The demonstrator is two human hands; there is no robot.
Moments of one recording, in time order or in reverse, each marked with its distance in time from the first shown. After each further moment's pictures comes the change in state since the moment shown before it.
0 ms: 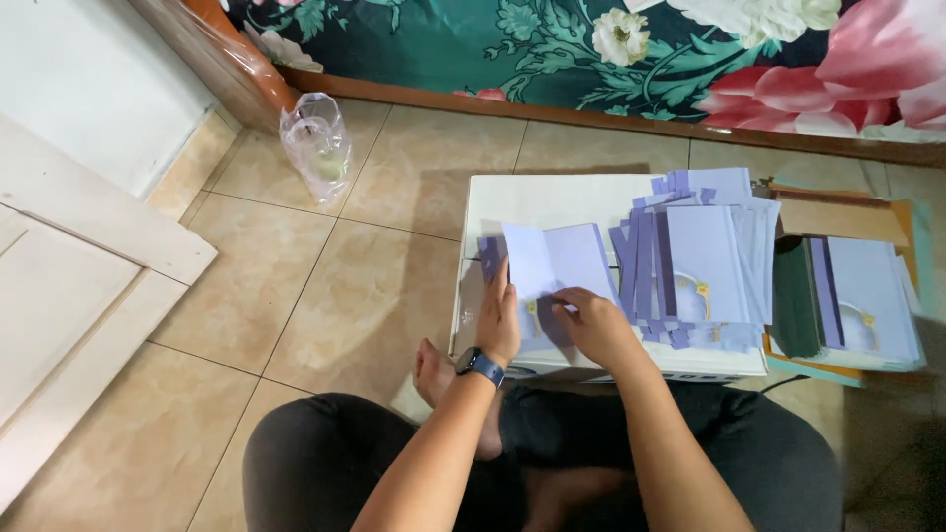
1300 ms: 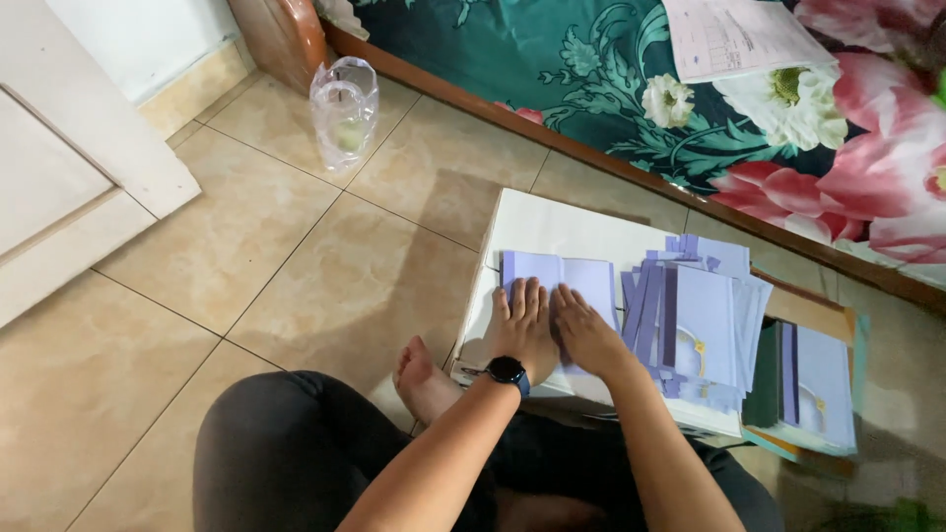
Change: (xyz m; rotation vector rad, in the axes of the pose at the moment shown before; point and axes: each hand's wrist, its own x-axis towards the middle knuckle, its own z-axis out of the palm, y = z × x) left_hand 0.004 0.033 0.012 0.992 -0.311 -0.014; right_hand 0.062 0.053 0.037 -0.760 0.085 -1.026
